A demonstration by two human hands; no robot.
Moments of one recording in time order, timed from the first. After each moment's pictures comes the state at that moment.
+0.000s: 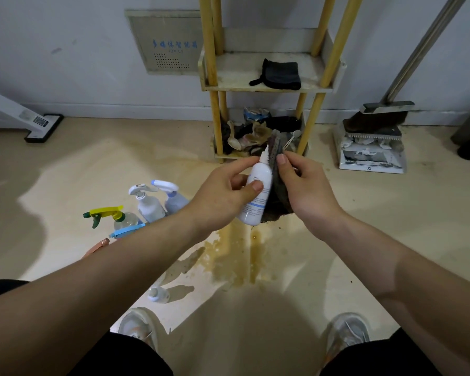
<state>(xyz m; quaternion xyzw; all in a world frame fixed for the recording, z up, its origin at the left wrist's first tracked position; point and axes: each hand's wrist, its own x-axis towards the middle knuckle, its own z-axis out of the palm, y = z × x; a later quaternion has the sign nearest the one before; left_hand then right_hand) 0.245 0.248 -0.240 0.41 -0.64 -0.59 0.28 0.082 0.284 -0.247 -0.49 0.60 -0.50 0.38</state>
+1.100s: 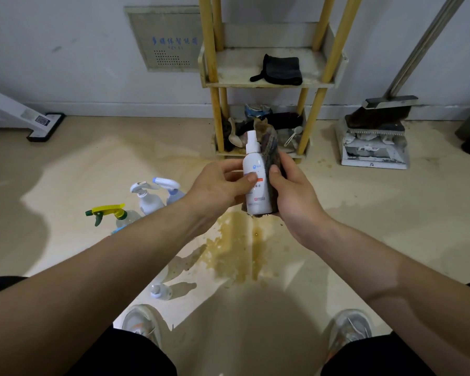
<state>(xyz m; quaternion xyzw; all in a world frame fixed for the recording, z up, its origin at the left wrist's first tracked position) 0.244 0.241 -0.245 0.45 -0.55 -0.63 0.30 0.107 0.289 -0.254 -0.37 0.58 -0.54 0.49</state>
